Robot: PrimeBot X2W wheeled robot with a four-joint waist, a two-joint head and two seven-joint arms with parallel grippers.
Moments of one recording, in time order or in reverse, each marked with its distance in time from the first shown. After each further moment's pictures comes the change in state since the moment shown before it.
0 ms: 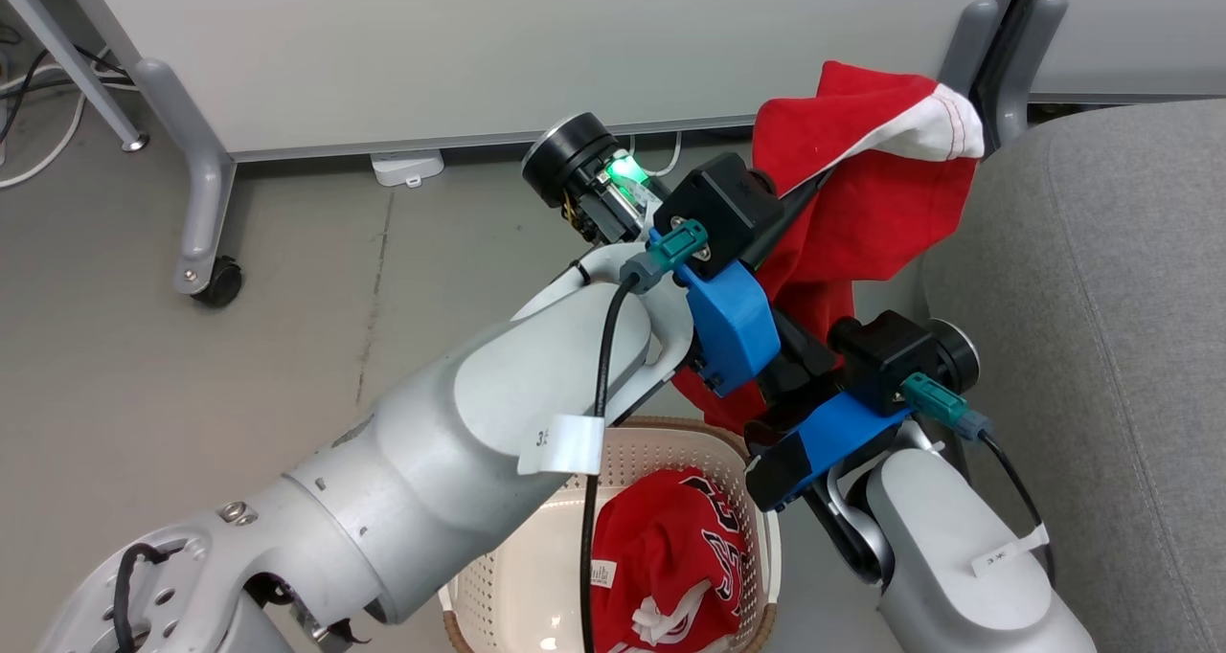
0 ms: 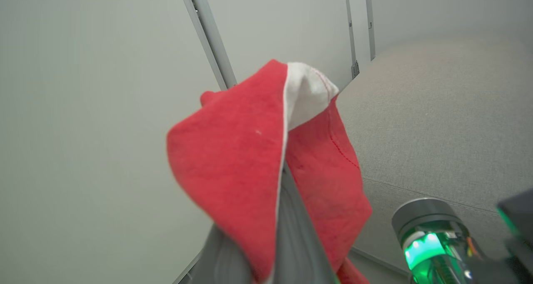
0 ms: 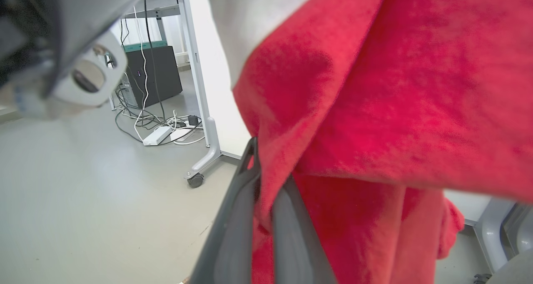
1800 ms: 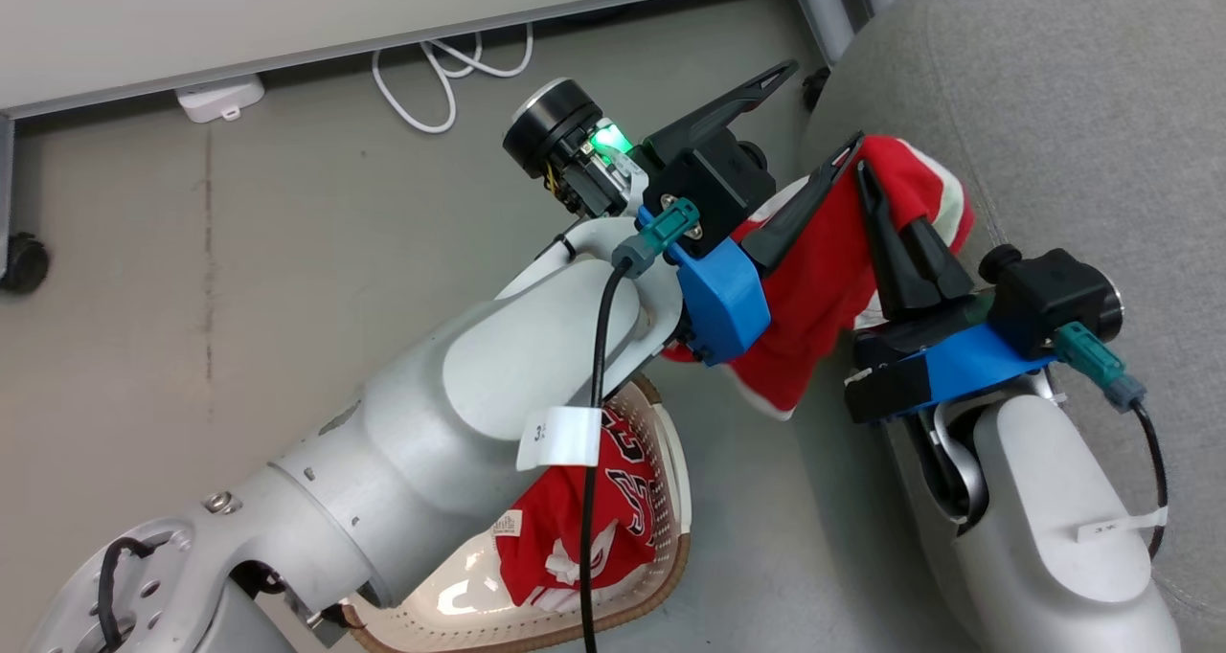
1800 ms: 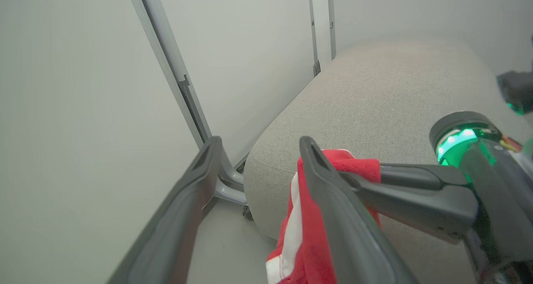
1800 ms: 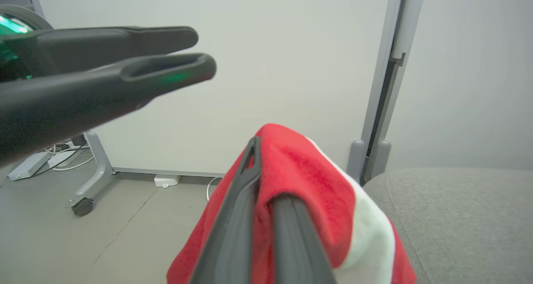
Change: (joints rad) left arm -0.014 0.003 0.049 0.015 0.074 0.004 -0.001; right arm 0.004 -0.001 -0.256 -0.131 -0.092 0.000 0.000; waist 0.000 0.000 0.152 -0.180
